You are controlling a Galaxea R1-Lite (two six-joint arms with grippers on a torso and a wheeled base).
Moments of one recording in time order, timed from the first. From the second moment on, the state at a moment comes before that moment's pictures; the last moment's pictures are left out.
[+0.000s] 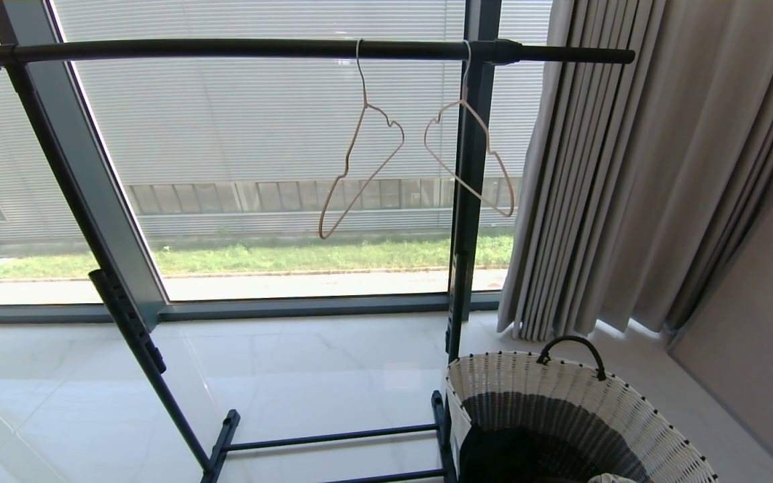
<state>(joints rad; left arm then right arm) -0.01 0.00 0.00 0.00 -0.03 0.09 0.07 0.39 -0.14 -0.04 0.16 -0.46</state>
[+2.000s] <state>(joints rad) -0.01 0.00 0.00 0.00 -0.03 0.08 0.13 2.01 -0.24 -0.69 0.12 -0.77</state>
